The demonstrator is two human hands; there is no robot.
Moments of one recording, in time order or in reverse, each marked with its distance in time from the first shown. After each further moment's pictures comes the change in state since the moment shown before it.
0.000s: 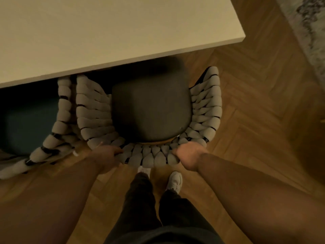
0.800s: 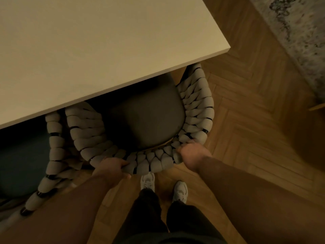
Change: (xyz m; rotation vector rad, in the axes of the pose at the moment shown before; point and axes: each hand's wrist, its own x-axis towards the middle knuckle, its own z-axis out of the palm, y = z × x) left_hand 0.050 0.005 -0.049 -0.079 0.007 0.020; right_hand 0.049 0.043 -0.015 0.089 0.072 0.245
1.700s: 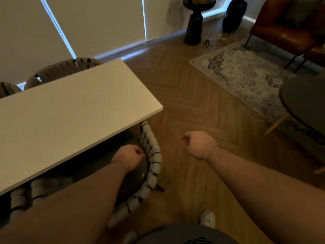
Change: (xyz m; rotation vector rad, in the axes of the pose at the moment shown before) left_hand -0.043 0.299 -0.150 -0.167 0.451 0.260; right_hand -0.167 0.223 -0.105 0.610 0.462 0.404
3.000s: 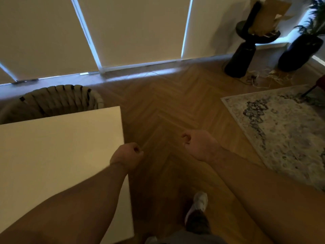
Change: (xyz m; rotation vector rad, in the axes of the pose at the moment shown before) left_hand 0.484 0.190 -0.189 -0.197 0.281 -0.227; right_hand 0.558 0.050 -0.295 -0.036 -0.042 -0.295
